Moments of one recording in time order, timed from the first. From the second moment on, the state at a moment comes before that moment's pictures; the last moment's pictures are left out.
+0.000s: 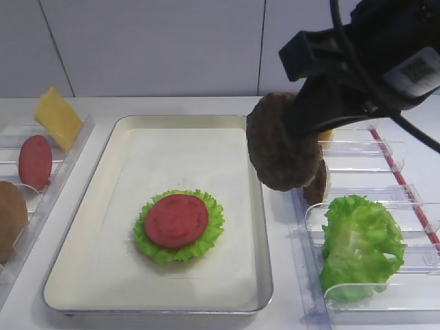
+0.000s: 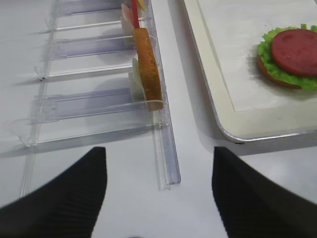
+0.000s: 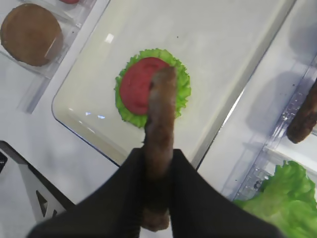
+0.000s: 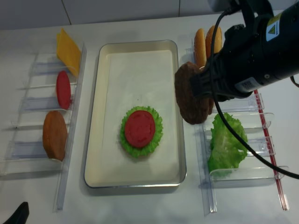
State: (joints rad) left arm 0.04 0.01 -0.49 -0.08 1.18 0.08; right arm 0.50 1.21 -1.10 0.43 0.98 -0.08
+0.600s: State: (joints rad) left arm 0.04 0.01 -0.49 -0.08 1.18 0.08; right arm 0.50 1.47 -1.21 0.74 1.14 -0.29
